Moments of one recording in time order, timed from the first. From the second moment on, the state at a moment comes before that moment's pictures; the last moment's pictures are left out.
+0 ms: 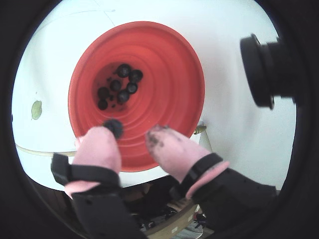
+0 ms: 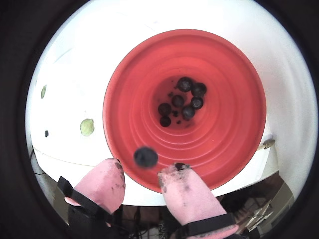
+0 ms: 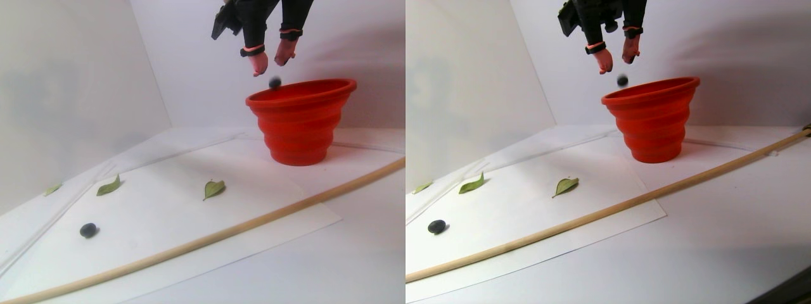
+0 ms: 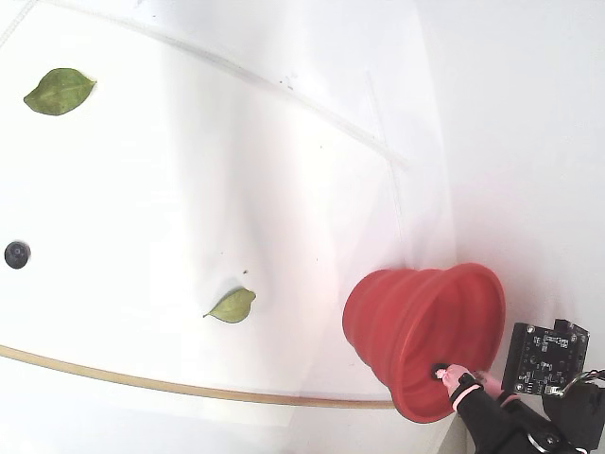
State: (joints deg) arm 23.4 134.6 139.3 21.8 -123.3
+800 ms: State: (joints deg) arm 15.4 135.3 140.8 21.8 -123.3
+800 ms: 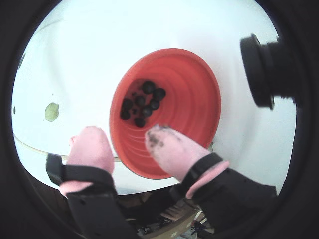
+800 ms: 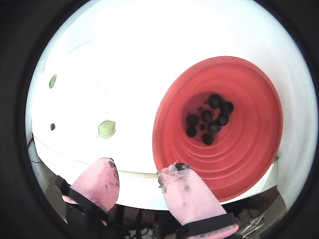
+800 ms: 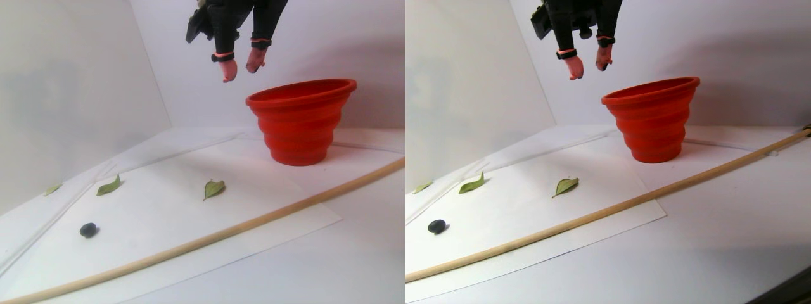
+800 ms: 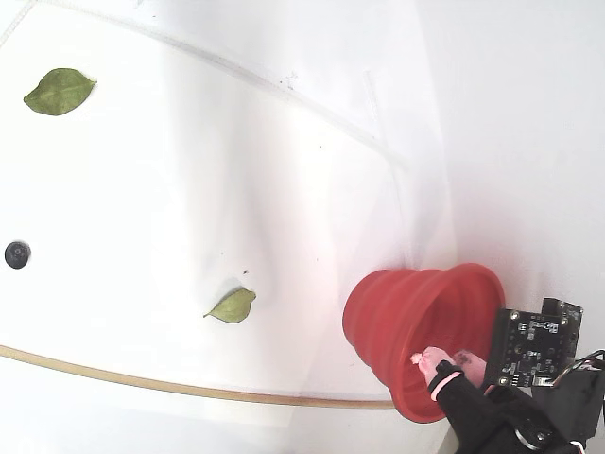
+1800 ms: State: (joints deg) arm 0.3 138.9 152.6 17.2 -124.8
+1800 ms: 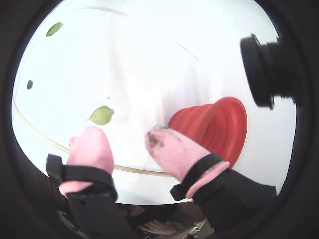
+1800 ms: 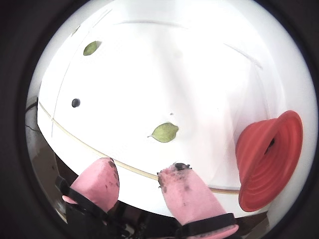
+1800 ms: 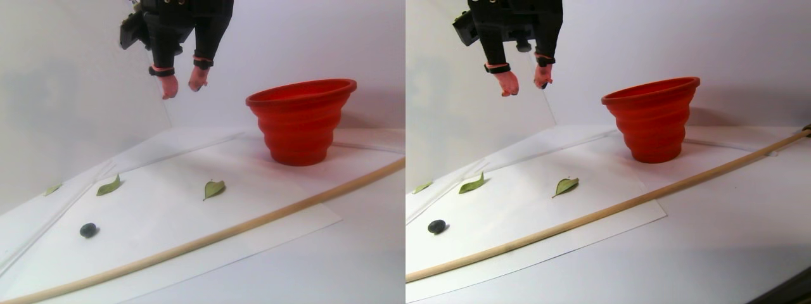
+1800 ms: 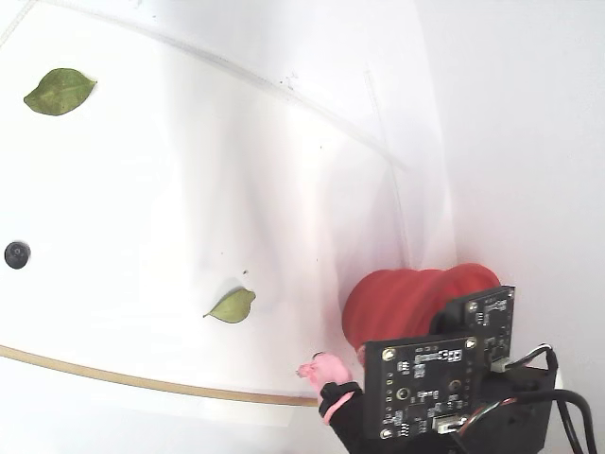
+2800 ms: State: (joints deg) arm -13.3 118.1 155.5 -5.4 -121.4
